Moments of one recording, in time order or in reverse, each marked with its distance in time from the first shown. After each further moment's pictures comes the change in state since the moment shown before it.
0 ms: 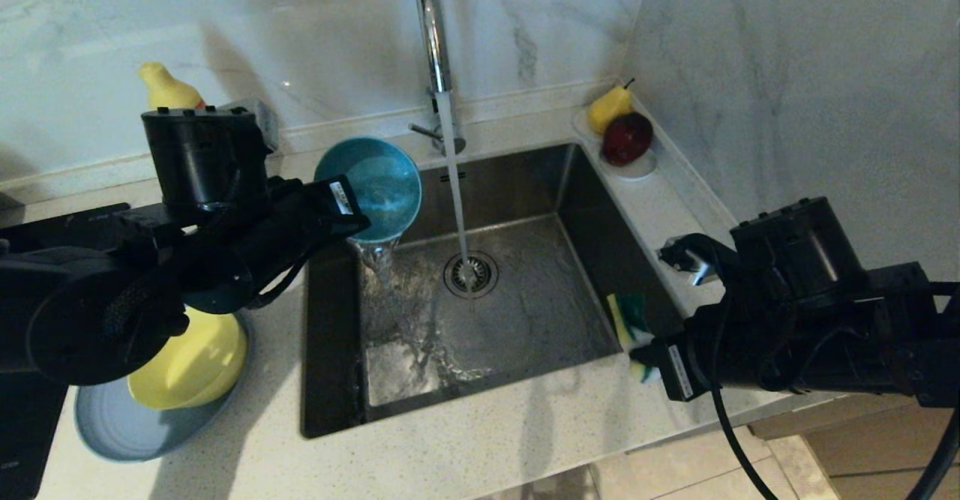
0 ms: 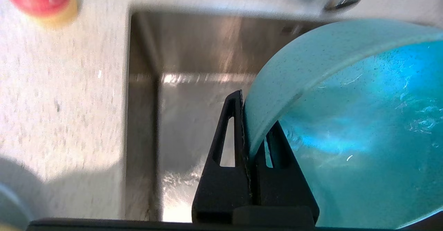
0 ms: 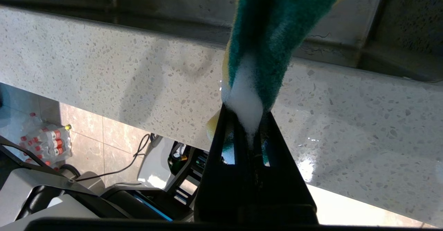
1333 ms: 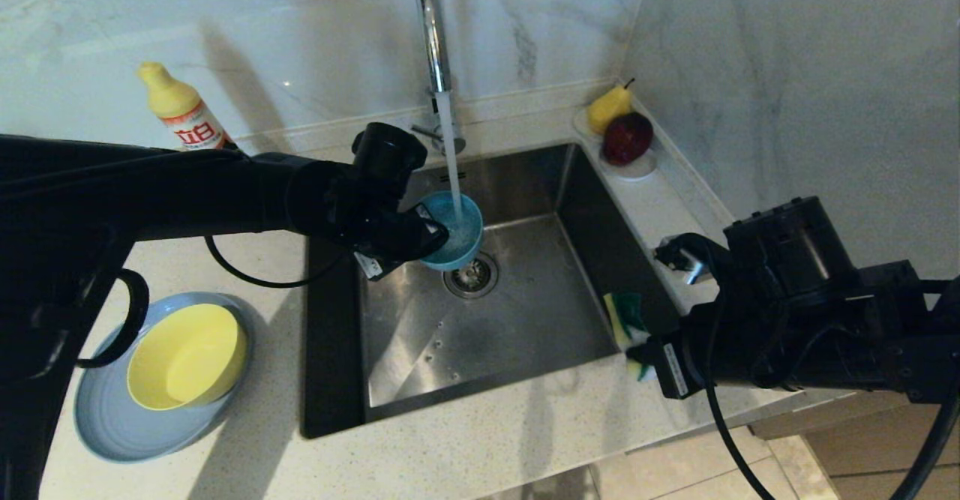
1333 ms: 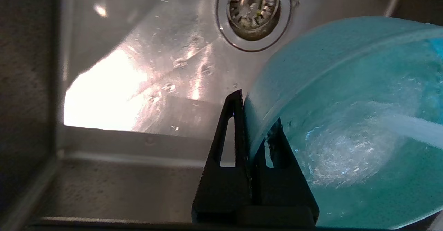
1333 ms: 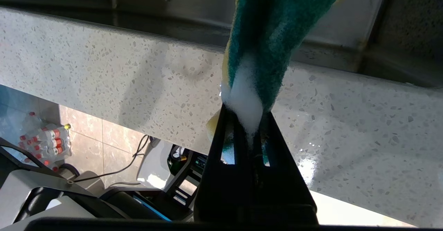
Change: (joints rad) left arm -0.007 0.457 -0.779 0.922 -0.214 -0.571; right arm 0.000 0.013 -0.011 -0.001 0.000 -0.003
